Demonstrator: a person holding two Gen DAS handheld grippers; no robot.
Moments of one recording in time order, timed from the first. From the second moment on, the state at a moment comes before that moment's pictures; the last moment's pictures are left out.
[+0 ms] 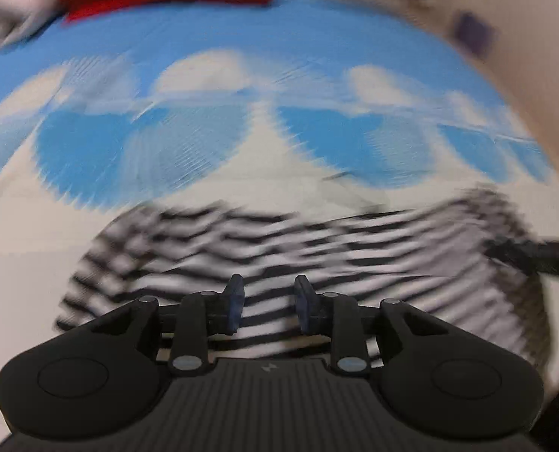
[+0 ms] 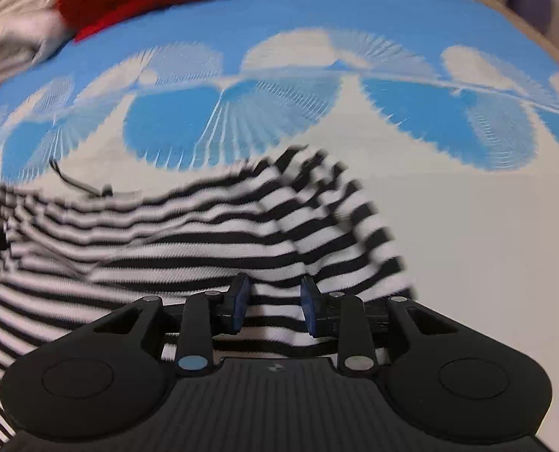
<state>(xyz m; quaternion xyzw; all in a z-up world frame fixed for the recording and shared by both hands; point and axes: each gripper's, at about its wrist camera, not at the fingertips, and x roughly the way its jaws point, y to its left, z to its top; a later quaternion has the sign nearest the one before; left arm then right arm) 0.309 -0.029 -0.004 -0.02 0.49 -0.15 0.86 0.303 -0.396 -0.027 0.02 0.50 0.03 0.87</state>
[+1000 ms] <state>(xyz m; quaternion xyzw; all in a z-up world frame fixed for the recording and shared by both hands) 0.258 0.000 -0.015 0.04 0.55 -0.19 0.81 0.213 -0.435 0.008 0.00 0.54 0.04 0.84</state>
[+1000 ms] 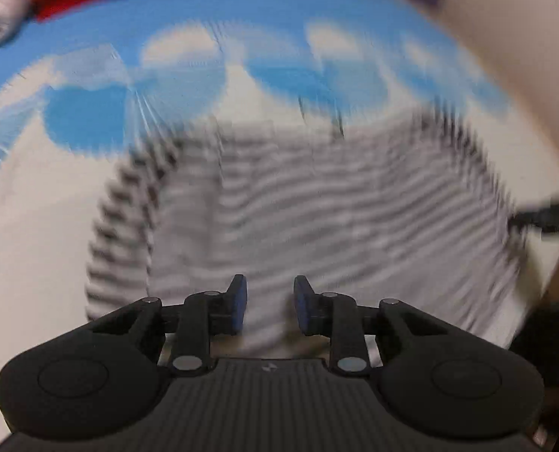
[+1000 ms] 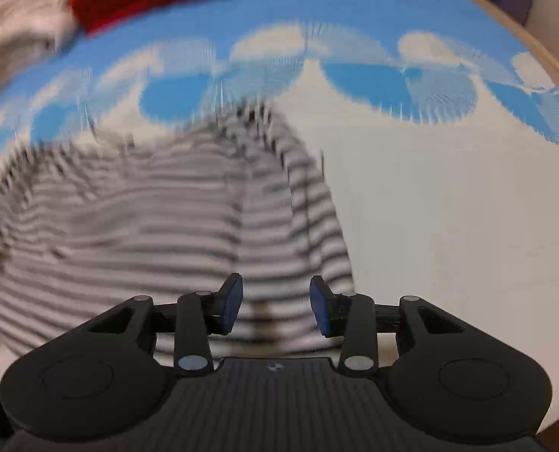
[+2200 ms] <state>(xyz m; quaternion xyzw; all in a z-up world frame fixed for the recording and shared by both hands) 0.075 0.019 0.054 -0.04 0.40 -0.01 0.91 0.091 -0.416 0.070 0.09 0.32 -0.01 0.94</state>
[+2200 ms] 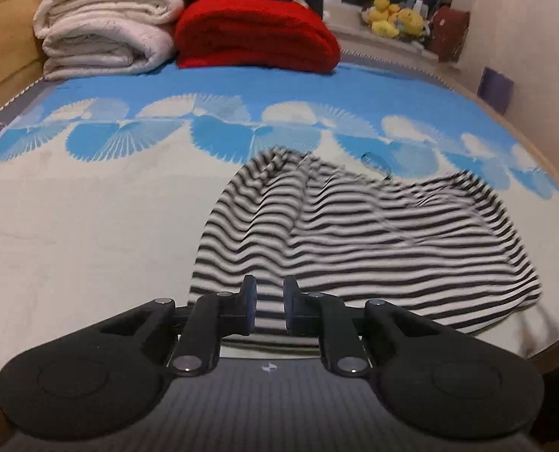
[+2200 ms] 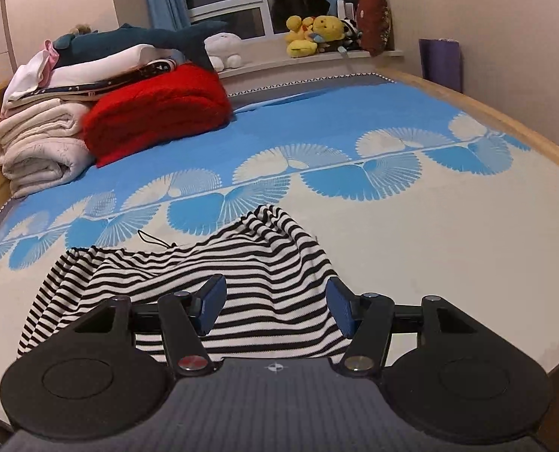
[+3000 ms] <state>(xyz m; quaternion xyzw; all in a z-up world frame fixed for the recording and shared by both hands) 0.112 0.077 -0.037 -0.32 0.53 0.05 0.78 0.107 -0.425 0.056 0.08 0.35 -0.02 0.93</state>
